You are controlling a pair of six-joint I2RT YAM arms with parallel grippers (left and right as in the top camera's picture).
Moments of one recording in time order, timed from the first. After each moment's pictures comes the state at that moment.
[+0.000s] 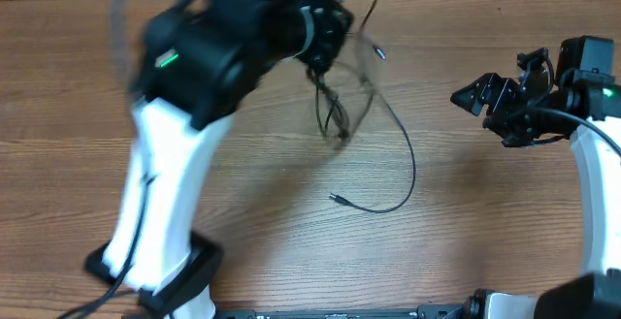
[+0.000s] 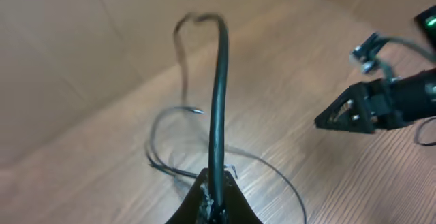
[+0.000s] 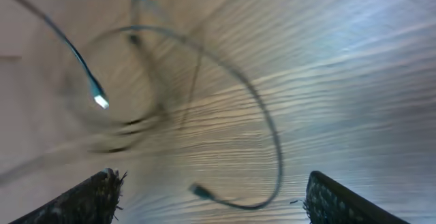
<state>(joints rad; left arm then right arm) -0.53 1.90 2.70 -1.41 0.16 0.06 -0.22 1.49 1.37 -1.07 -0.57 0.27</state>
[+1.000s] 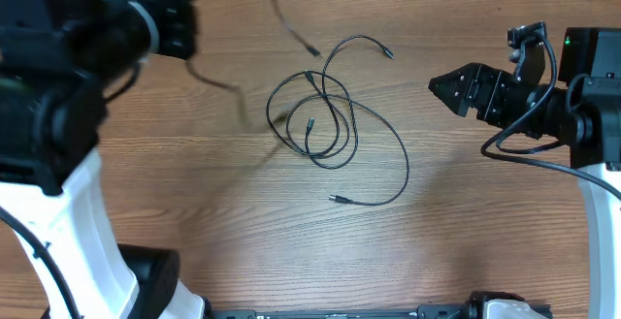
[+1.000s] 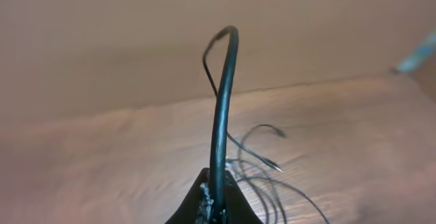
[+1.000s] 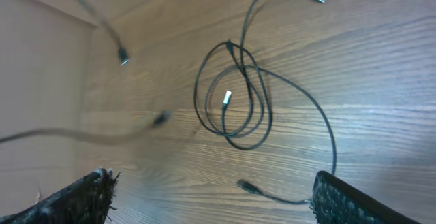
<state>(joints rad) -0.10 1.76 2.78 -1.52 0.15 -0.10 -0.06 1.33 1.53 -1.14 -0.60 0.26</state>
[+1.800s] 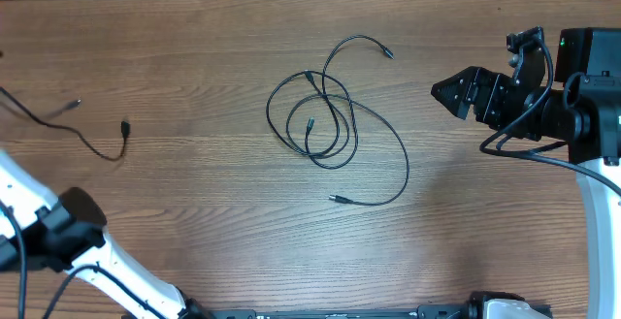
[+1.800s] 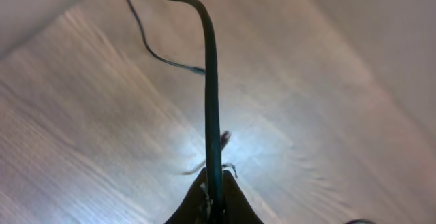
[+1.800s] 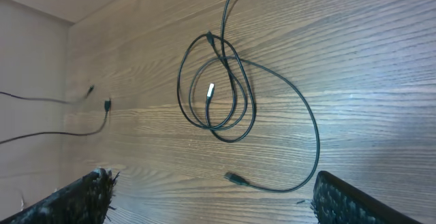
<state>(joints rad) 0.64 2.15 2.78 -1.65 0.10 -0.26 -0.06 1.34 1.53 -1.18 -0.55 0.26</state>
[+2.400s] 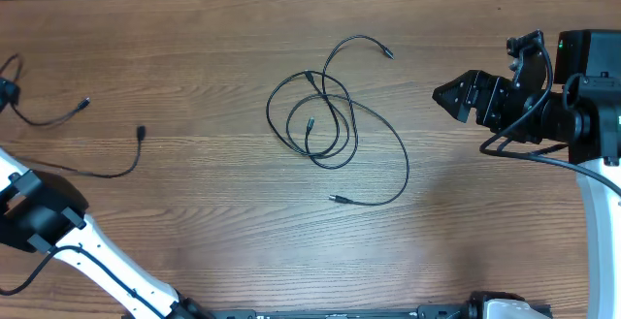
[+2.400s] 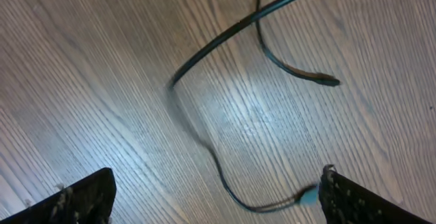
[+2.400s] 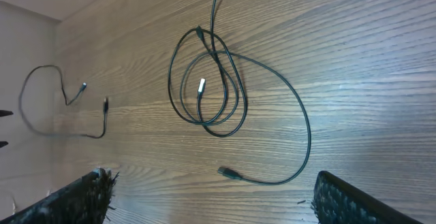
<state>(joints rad) 0.74 2.44 2.77 -1.68 -0.04 -0.40 -0.06 1.34 1.53 -1.21 -0.52 0.26</state>
